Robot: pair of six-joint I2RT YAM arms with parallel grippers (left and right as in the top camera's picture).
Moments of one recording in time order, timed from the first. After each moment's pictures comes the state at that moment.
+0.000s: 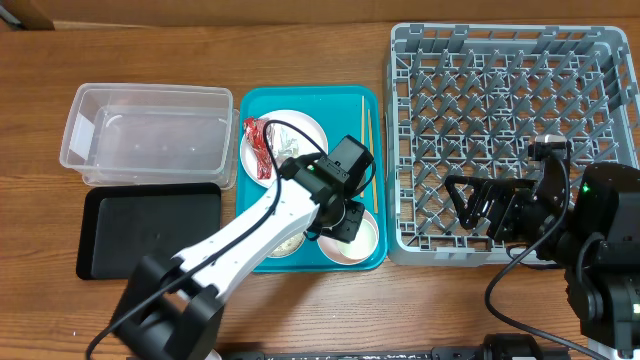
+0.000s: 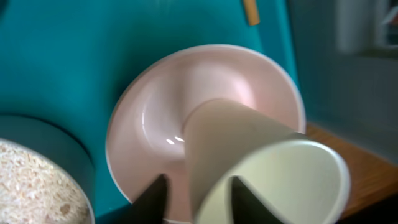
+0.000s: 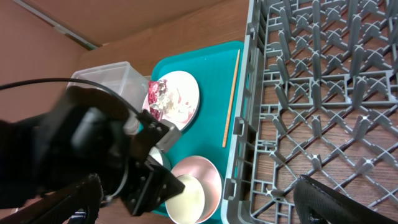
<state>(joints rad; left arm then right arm) -0.70 1.74 1.25 -0.94 0.14 -0.39 0.00 0.85 1.13 -0.97 -0.49 0.28</state>
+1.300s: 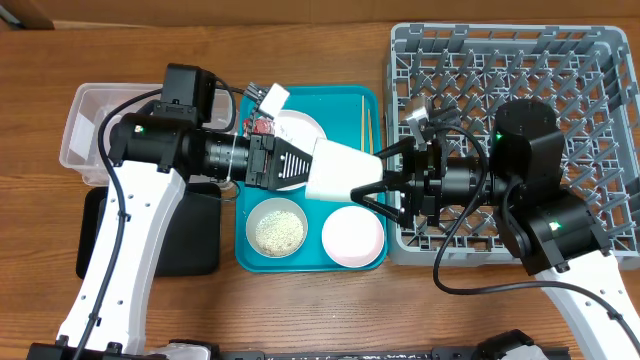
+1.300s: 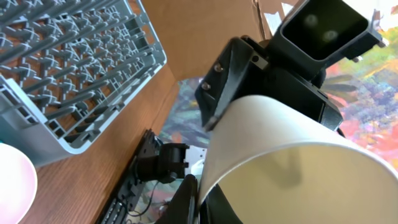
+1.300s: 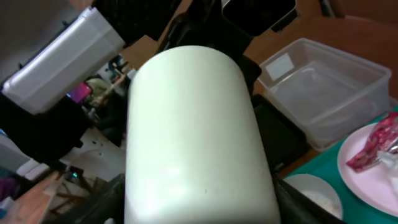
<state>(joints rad) -0.16 1.49 1.48 -1.22 1.37 0.03 0.33 1.13 1.13 -0.38 -1.13 0.25</state>
